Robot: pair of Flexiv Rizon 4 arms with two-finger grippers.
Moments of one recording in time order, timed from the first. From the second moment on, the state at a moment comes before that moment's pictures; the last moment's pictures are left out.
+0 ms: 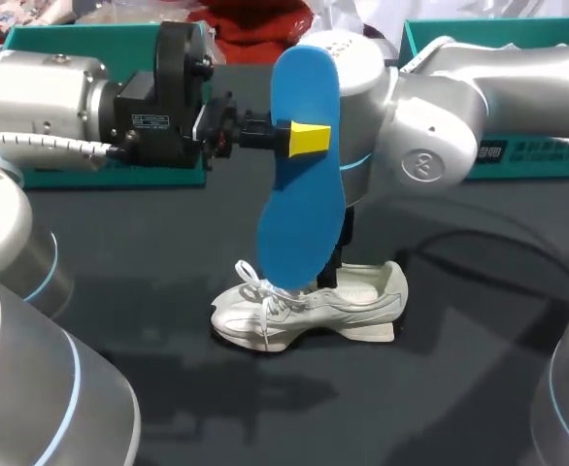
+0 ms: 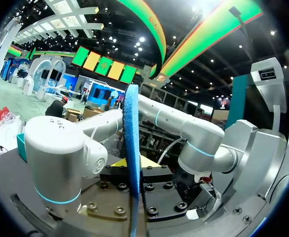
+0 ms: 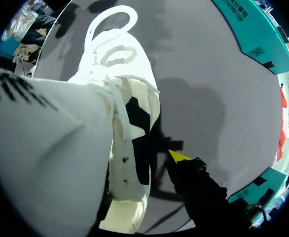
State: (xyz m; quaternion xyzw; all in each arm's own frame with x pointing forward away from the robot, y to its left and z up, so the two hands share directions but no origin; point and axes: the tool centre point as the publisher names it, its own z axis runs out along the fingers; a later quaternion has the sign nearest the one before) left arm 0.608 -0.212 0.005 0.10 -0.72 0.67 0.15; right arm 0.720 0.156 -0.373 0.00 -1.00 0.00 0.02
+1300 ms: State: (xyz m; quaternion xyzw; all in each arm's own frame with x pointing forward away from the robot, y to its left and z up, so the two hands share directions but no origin) left arm 0.608 -0.212 0.005 0.10 -0.72 0.67 0.15; right arm 0.688 0.139 -0.329 -0.23 -0.97 -0.04 0.06
